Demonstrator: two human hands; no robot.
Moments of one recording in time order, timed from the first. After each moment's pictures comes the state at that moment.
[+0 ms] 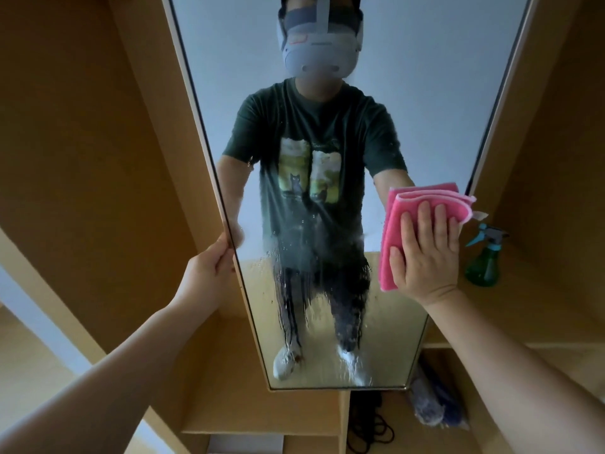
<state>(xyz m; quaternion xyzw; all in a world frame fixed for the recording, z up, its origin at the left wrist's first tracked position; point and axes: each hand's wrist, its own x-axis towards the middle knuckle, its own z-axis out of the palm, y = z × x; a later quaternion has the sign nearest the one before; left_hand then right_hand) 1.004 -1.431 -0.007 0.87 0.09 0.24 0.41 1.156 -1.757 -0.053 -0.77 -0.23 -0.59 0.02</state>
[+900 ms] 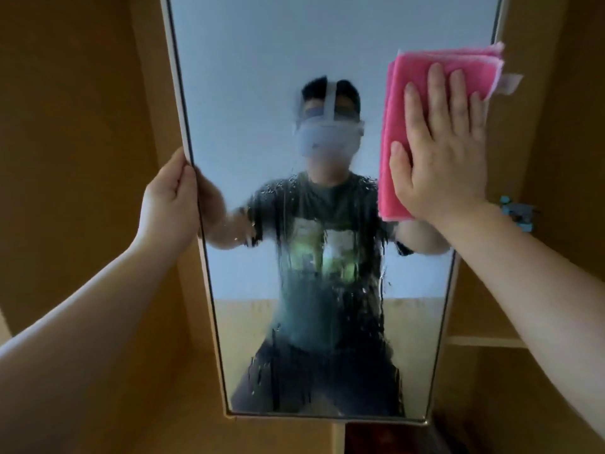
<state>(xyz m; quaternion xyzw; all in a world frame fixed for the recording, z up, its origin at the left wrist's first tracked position) 1.035 -1.457 -0.090 0.75 0.00 0.51 0.42 1.157 -1.753 -0.056 -0.75 -0.20 -0.62 0.03</state>
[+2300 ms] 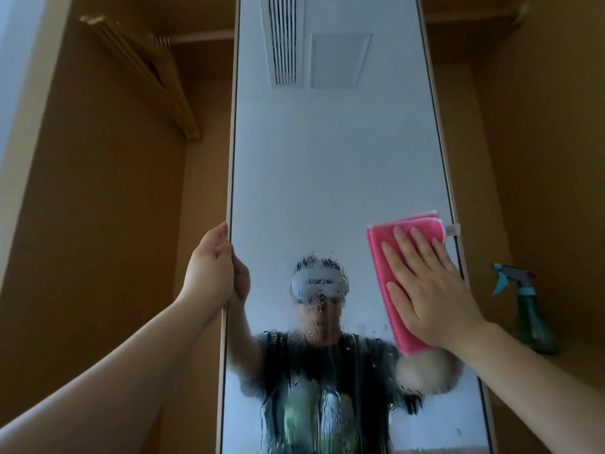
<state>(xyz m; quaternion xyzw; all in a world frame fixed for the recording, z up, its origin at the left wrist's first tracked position) 1.031 -1.472 -0.142 0.69 -0.03 0.55 0.47 1.159 -1.752 -0.182 -0.74 -0.25 -0.62 -0.05</state>
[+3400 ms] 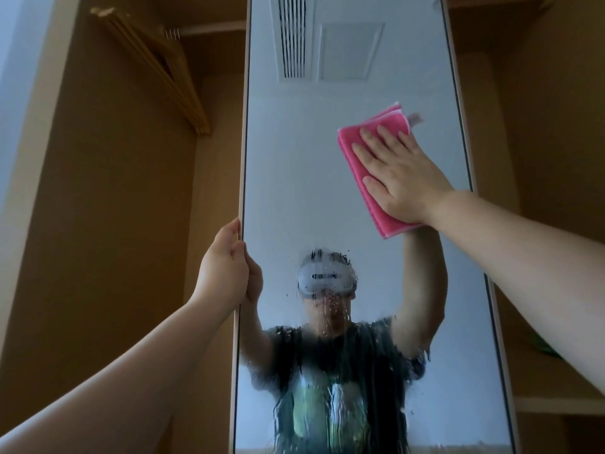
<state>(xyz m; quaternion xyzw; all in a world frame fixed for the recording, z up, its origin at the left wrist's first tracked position) 1.031 -1.467 -0.144 0.71 -0.03 0.55 0.44 1.144 -1.713 -0.020 -0.74 -0.28 -0.61 -0.11</state>
